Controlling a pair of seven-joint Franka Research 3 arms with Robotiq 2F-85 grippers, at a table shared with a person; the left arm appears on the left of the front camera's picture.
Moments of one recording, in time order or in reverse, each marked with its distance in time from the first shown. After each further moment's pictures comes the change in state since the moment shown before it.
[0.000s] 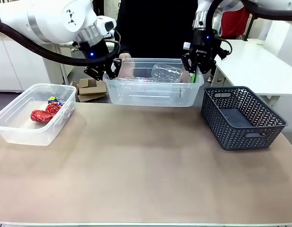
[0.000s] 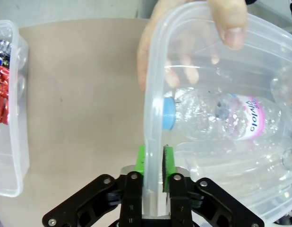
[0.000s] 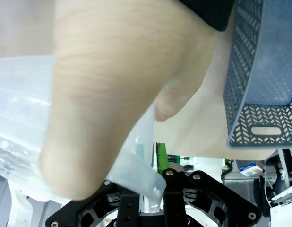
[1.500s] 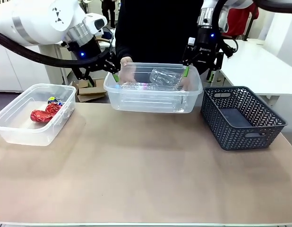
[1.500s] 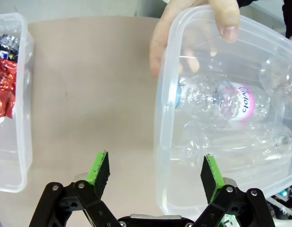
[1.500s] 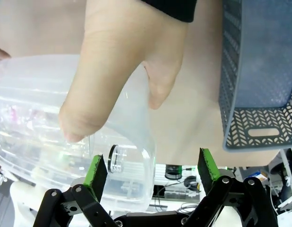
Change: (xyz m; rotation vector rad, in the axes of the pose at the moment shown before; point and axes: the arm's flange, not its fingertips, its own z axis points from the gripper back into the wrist) left arm -0.017 0.020 0.016 -0.027 -0.026 0.002; right arm -0.017 -0.010 0.007 0.003 -0.095 -0.039
